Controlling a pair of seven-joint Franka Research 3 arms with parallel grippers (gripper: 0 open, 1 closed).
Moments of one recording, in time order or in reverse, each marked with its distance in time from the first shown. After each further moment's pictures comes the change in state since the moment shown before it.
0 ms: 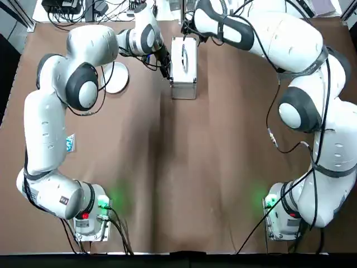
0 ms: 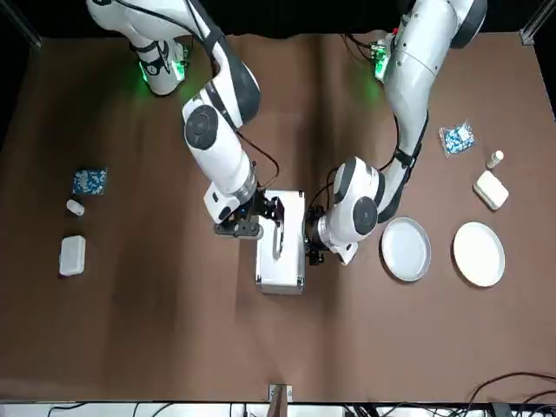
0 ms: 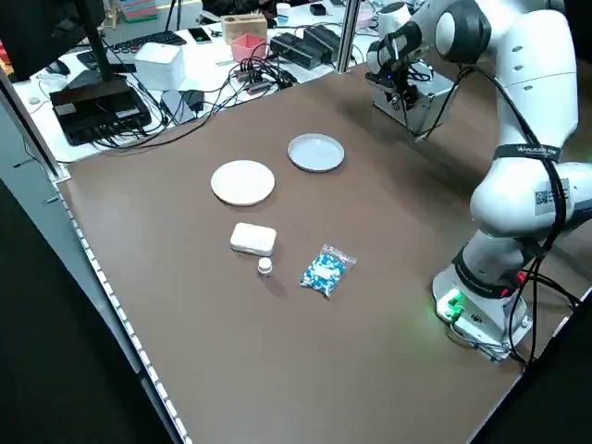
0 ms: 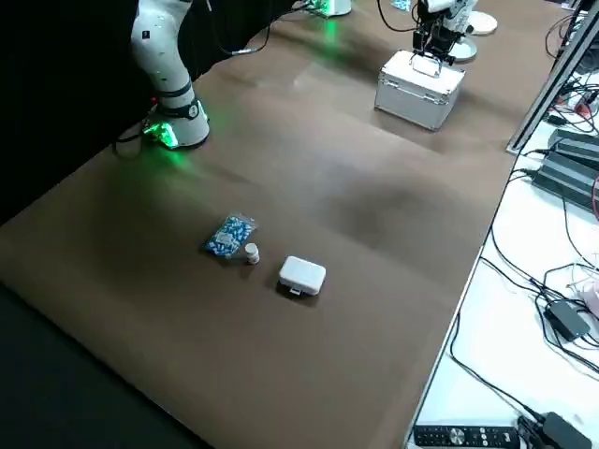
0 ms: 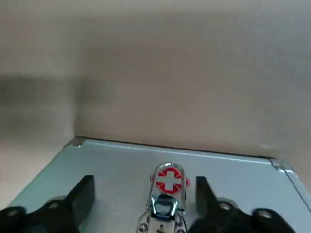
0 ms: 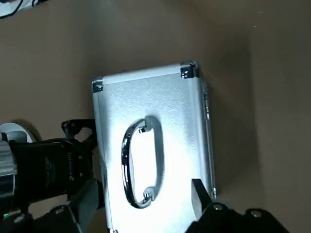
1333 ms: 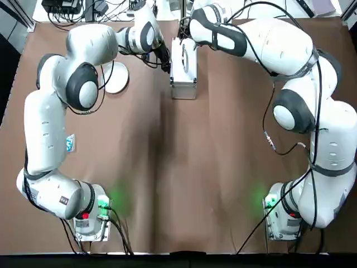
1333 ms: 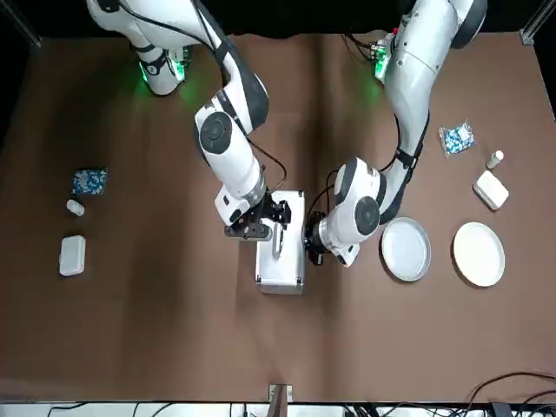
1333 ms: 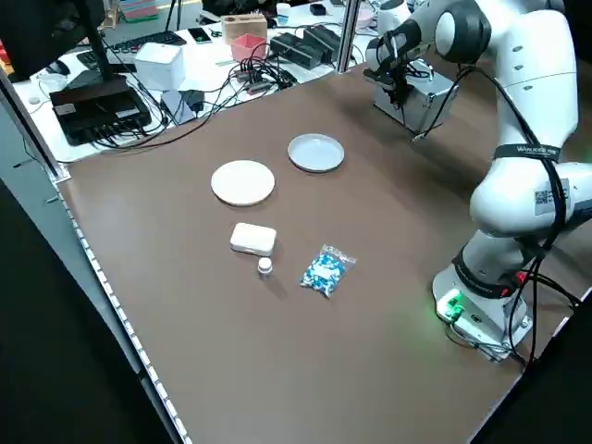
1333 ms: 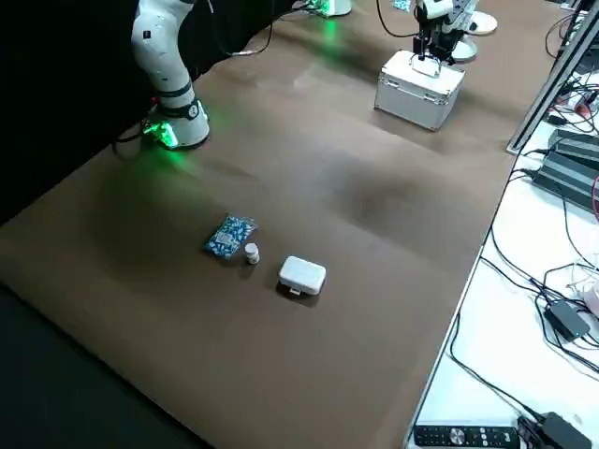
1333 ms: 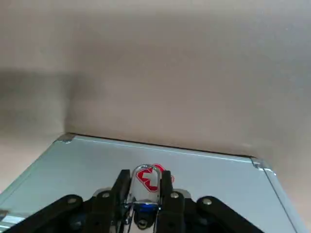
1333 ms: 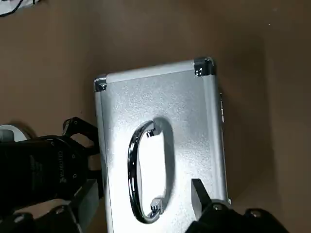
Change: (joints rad) left arm -0.001 0.001 0.009 0.016 0.002 0.013 -0.032; right arm 0.027 0.048 -0.003 0.008 -0.011 0.068 0.012
